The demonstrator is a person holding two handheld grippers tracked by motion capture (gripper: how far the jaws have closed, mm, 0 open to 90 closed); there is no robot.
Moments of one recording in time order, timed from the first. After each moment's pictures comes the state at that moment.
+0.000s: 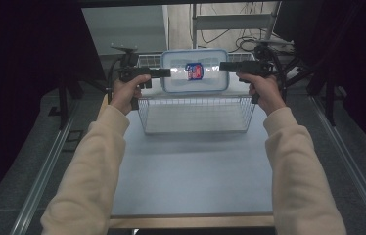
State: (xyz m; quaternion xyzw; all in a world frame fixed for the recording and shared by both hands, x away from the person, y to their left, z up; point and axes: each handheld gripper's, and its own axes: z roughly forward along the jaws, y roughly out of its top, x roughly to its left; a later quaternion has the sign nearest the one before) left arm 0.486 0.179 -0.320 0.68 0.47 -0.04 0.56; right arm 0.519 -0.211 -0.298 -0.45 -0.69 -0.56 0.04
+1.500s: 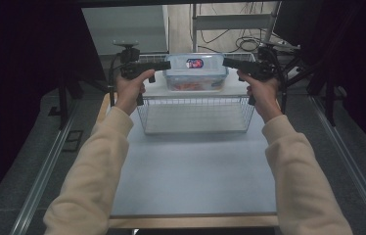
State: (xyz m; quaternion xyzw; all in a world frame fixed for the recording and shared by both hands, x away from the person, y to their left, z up) left arm 0.476 0.171 -0.309 0.66 0.49 0.06 0.57; right arm 0.498 -0.210 -0.295 -0.47 -0.66 -0.59 -0.08
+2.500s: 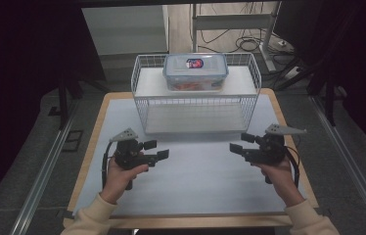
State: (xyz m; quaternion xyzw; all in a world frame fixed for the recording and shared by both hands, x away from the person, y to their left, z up) left arm 0.298 0.164 -0.454 0.74 0.41 0.05 0.53; right arm 0.338 -0.251 -0.430 -0.36 -0.75 -0.56 -0.08
